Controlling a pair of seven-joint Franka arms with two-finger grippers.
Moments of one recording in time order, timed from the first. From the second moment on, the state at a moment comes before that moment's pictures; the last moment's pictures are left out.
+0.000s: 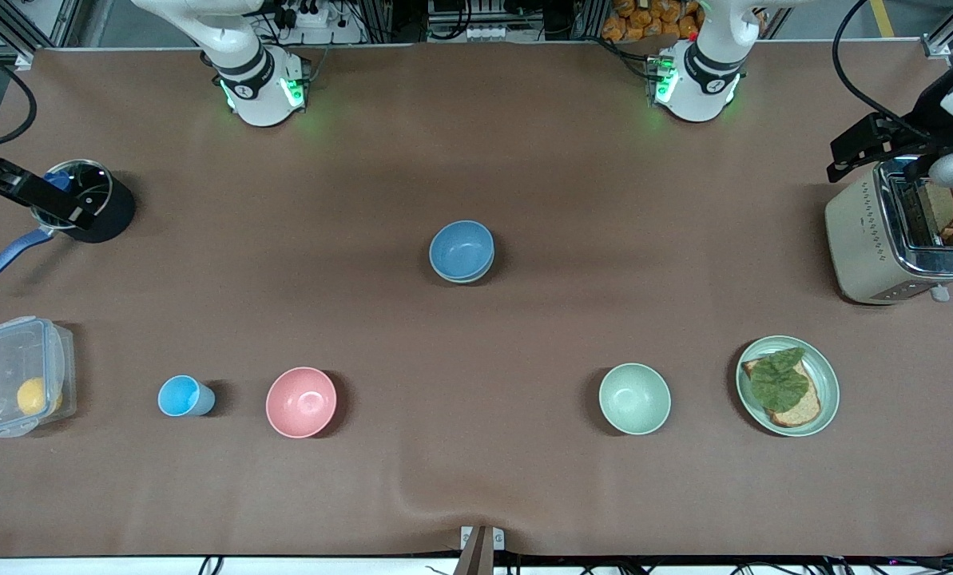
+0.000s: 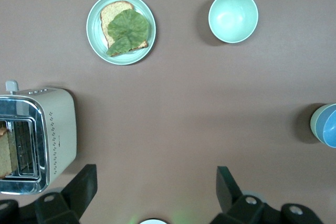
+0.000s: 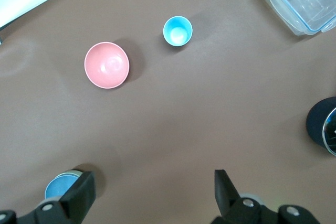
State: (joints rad) left arm -0.03 -0.03 -0.06 -1.50 -0.02 1.45 -0.07; right arm -0.04 0.06 0.04 -1.39 0.10 1.47 0.45
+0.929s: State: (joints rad) left arm -0.01 -0.03 -0.06 -1.50 -0.02 1.45 -0.01; right arm -0.04 0.05 0.04 -1.39 0.09 1.44 0.36
